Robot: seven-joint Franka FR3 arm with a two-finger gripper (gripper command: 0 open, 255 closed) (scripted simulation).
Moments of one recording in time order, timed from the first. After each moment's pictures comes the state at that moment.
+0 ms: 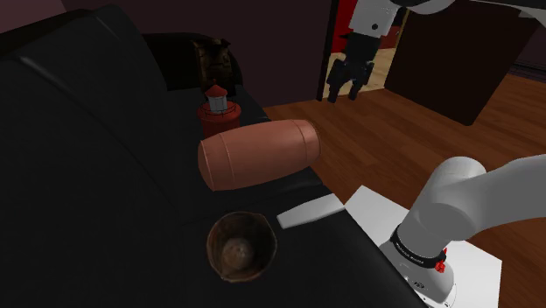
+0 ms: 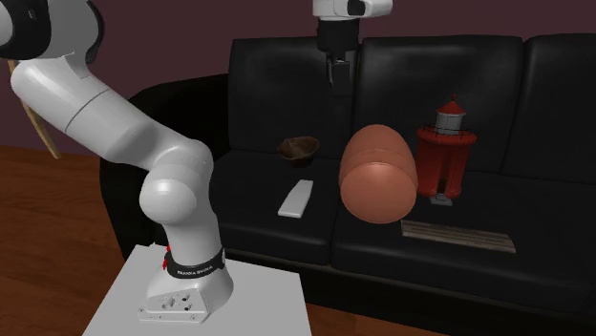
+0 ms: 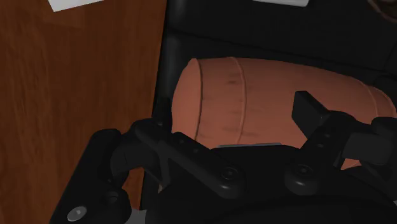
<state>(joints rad) 0.01 -0.77 -0.07 -2.28 0.11 1.58 0.12</state>
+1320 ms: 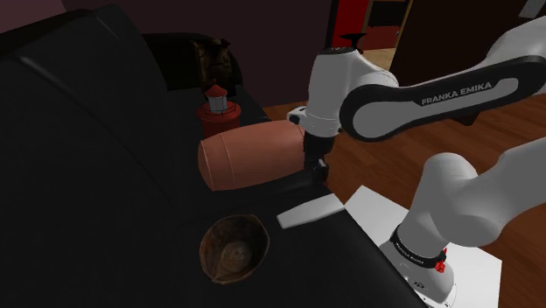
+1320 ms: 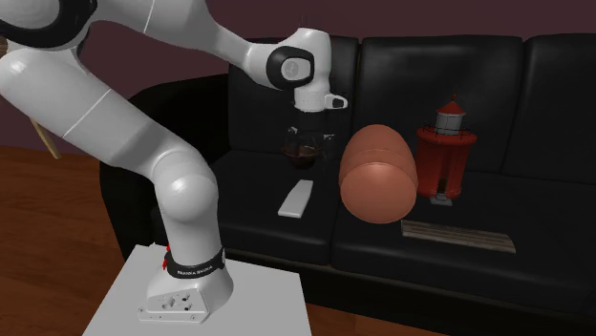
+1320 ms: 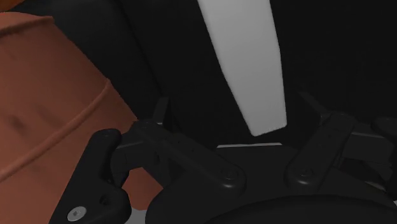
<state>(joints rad) 0.37 -0.70 0.06 -2.71 0.07 2.02 -0.46</state>
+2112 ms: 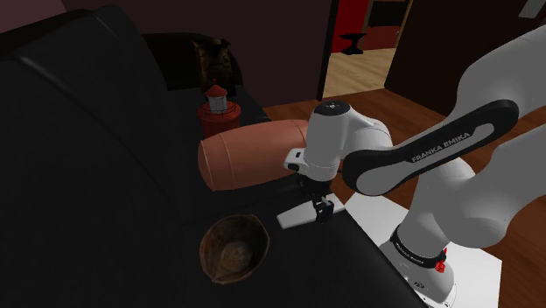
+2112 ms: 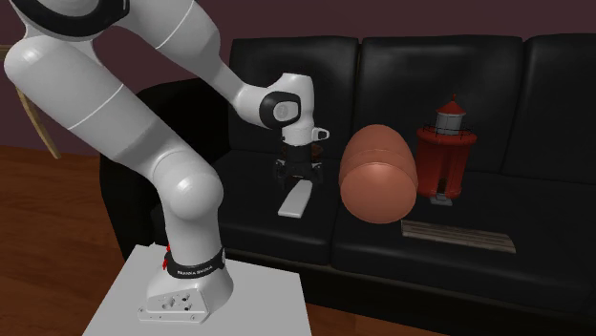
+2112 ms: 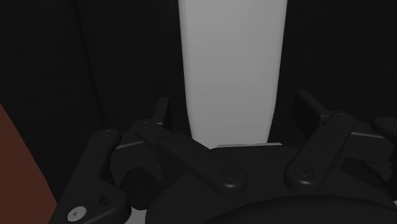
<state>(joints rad) 0.47 -0.60 0.09 -2.91 0.04 2.31 -0.64</state>
